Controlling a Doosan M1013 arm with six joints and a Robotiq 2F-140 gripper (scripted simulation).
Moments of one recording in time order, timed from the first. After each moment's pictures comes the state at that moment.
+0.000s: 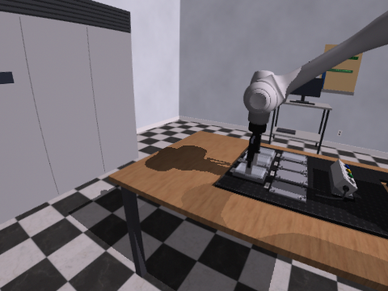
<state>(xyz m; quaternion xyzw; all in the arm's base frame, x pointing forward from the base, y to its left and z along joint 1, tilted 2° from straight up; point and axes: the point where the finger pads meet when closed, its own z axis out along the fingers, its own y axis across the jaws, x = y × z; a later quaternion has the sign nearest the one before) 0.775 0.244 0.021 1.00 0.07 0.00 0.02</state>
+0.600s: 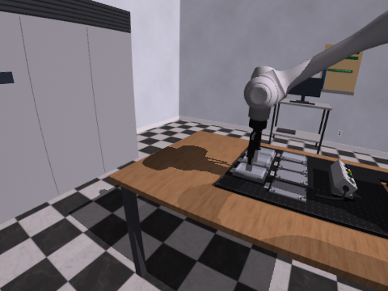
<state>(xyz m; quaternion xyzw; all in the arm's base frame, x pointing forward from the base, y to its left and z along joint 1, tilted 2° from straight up) 0.775 0.245 0.037 1.00 0.07 0.00 0.02</state>
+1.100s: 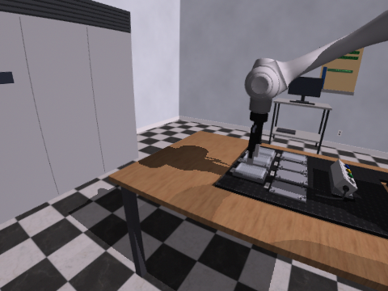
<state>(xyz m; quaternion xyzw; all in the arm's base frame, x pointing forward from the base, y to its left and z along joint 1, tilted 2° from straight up) 0.776 0.246 0.067 1.00 0.07 0.00 0.02</state>
